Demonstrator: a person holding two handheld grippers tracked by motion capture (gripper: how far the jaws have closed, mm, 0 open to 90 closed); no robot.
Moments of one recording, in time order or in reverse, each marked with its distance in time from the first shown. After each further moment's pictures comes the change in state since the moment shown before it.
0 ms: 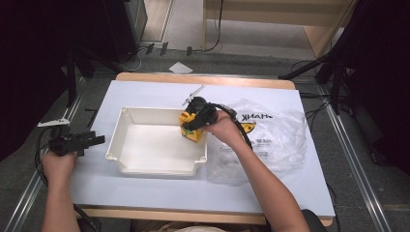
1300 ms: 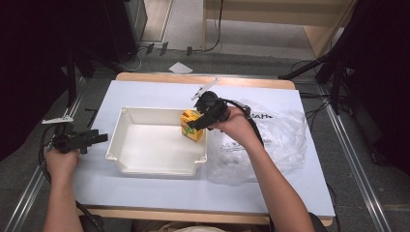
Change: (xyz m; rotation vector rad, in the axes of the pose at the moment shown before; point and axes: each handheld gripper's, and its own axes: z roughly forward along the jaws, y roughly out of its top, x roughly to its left) left arm 0.000 0.007 0.010 0.008 -0.020 -0.004; right arm 0.007 -0.003 -0.057 -0.070 0.004 -0.003
